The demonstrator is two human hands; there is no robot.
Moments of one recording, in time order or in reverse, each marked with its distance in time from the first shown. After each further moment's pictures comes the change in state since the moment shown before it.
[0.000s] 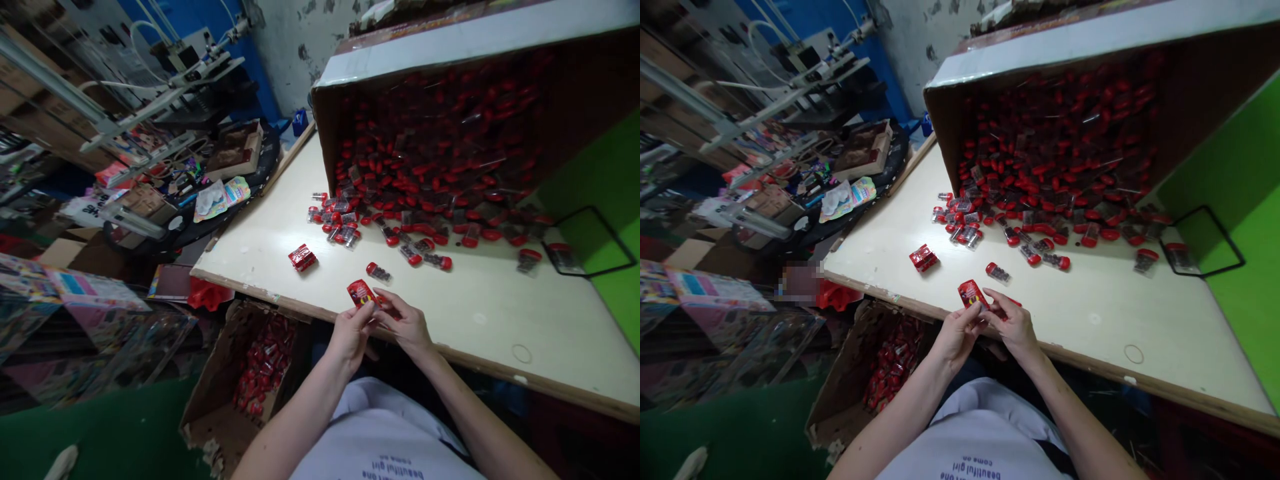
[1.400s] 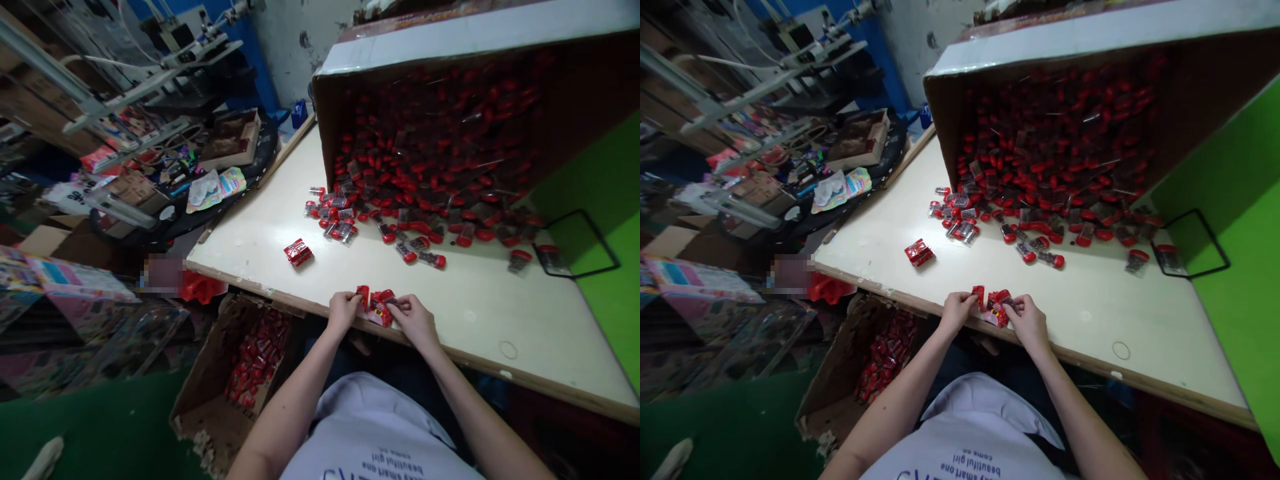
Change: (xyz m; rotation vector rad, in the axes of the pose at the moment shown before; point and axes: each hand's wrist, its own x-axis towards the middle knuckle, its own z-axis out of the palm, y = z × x) left_hand 0.081 -0.022 -0.050 1.006 0.173 0.254; right_hand 0.001 0.070 -0.023 -0.283 0.223 0.293
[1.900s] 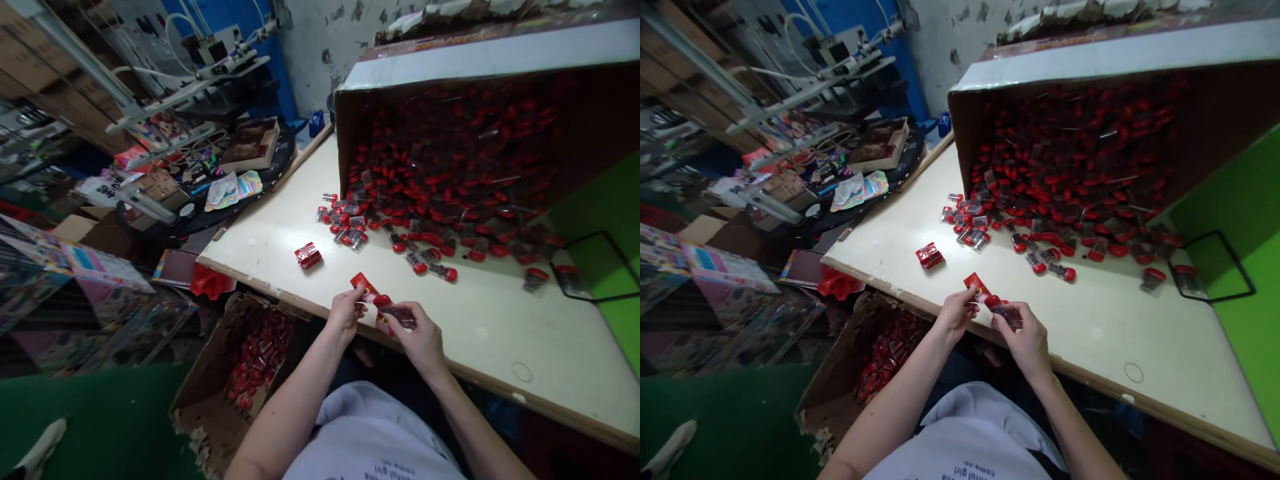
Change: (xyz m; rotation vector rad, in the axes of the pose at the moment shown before) left_hand -0.017 0.045 -0.014 -0.795 -0.032 -0.261; right_hand -0.037 -0.065 -0.010 0.129 -0.056 -0.255
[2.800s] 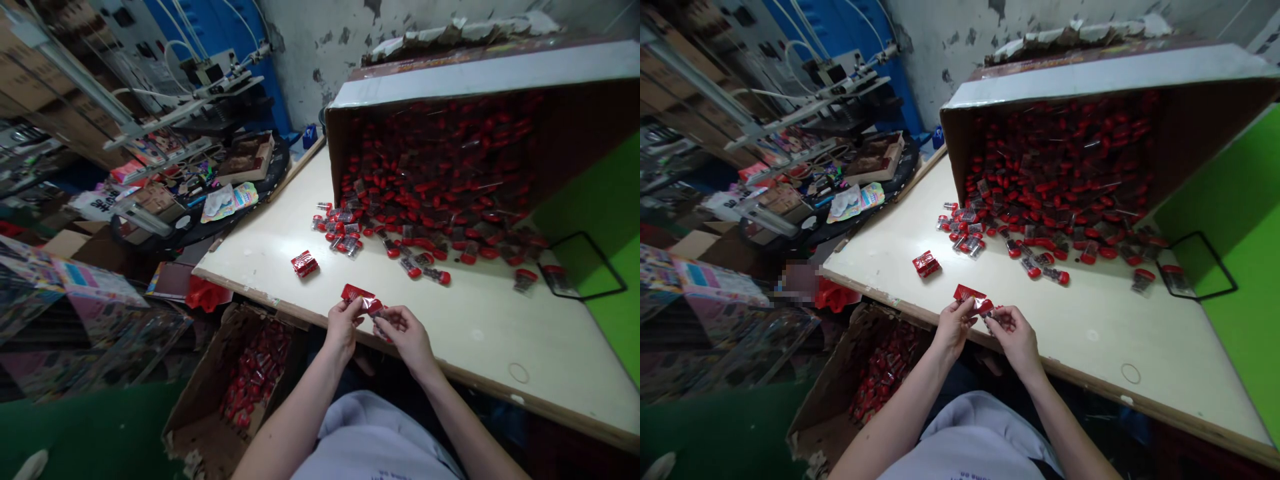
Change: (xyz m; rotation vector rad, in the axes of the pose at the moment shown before) left_hand -0.014 -0.009 -0.003 -0.088 0.007 0.100; right_hand 0.007 0.003 0.015 0.503 -0.061 0.199
